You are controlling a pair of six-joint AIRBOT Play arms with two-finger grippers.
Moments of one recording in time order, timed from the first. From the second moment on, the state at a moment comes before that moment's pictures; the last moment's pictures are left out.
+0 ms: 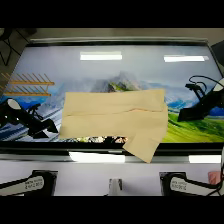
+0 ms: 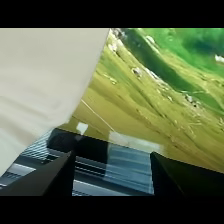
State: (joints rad) left arm 0.27 -1.36 0.88 1.24 -1.41 -1.45; right arm -0.33 -1.43 1.25 -1.43 1.53 0.99
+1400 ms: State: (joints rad) left arm 0.11 -1.29 0.74 1.13 -1.11 -1.53; right arm -0.26 -1.27 0.68 -1.18 1.32 0.92
